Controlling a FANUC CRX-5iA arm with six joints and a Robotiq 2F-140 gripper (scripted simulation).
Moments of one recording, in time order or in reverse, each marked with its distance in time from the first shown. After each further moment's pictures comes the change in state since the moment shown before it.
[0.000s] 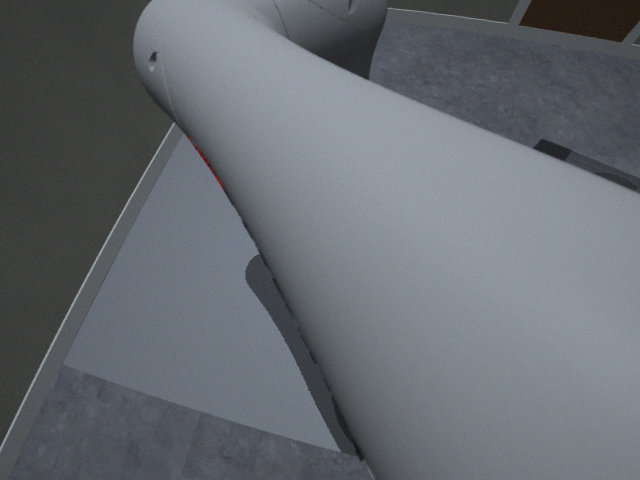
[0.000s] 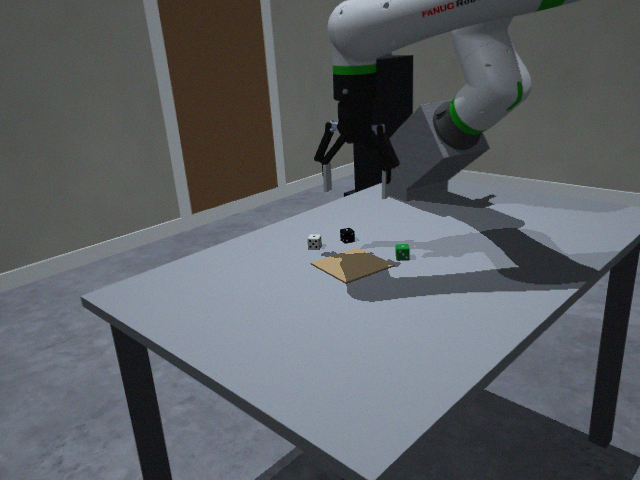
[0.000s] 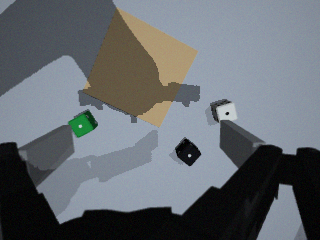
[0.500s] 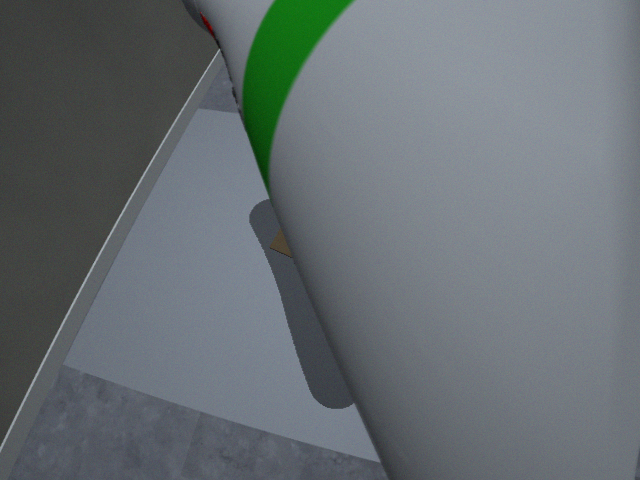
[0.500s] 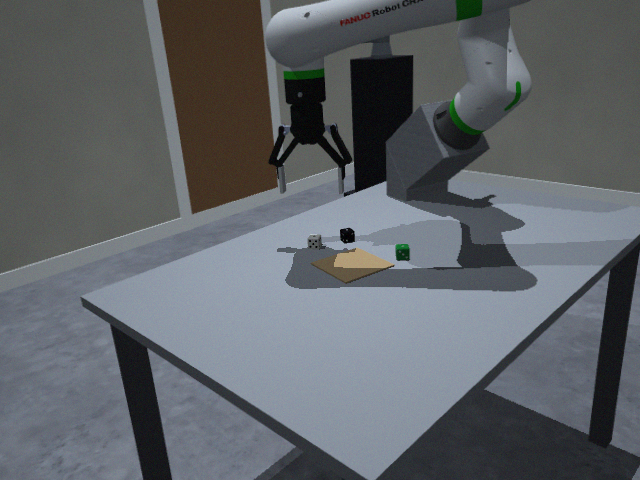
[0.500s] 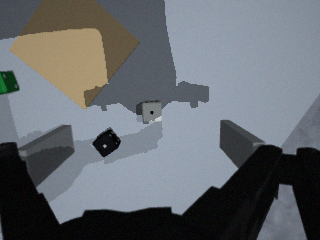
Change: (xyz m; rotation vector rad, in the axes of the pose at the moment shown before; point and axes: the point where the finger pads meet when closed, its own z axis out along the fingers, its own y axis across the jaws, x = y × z) arm -0.009 0.123 0.012 0.026 0.009 -0.263
